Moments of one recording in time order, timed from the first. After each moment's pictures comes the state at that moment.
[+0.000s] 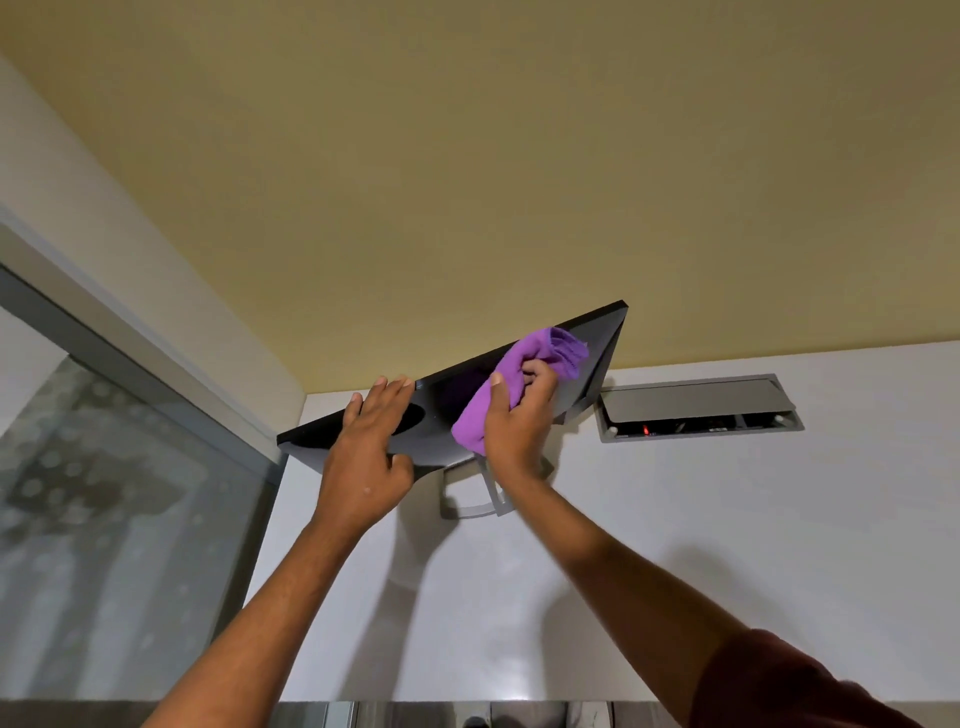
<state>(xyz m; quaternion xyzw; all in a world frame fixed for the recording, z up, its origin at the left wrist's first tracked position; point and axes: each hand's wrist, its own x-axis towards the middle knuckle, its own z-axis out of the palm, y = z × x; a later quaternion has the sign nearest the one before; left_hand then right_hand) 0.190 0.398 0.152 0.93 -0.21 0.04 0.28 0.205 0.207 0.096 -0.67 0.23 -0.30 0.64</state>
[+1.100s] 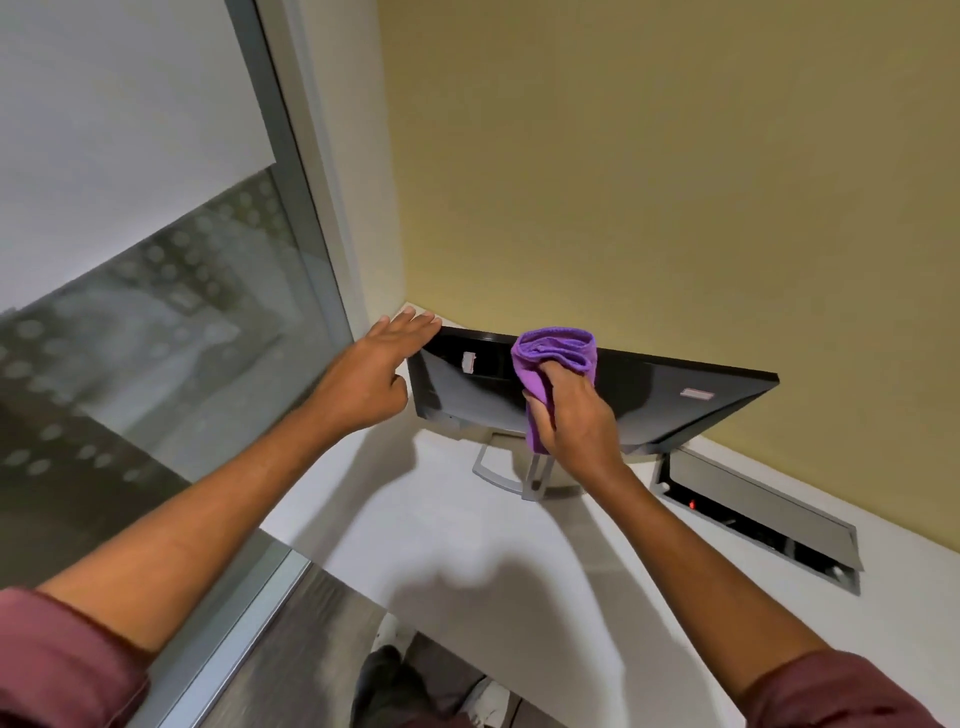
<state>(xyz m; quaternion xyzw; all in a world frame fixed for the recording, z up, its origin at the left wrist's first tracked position) 0.167 0.505 0.156 0.95 -0.10 0.04 0.27 0.210 0.196 0.090 -0.92 -0.25 -0.17 0.24</state>
